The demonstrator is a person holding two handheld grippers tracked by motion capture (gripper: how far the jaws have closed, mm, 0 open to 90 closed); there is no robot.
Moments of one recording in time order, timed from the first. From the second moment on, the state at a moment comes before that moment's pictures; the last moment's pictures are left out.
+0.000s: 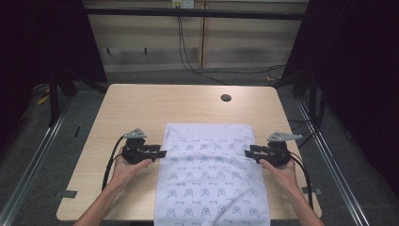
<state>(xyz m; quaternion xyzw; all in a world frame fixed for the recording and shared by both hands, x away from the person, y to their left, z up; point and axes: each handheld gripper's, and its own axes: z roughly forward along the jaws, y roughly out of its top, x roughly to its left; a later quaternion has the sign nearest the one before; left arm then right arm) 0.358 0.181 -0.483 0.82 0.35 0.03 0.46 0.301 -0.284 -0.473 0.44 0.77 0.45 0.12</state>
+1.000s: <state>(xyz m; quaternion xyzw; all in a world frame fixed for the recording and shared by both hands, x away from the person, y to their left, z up) 0.287 0.175 -0.497 0.88 0.26 -0.04 0.40 0.237 -0.270 -0.492 0.41 0.84 0.36 0.08</state>
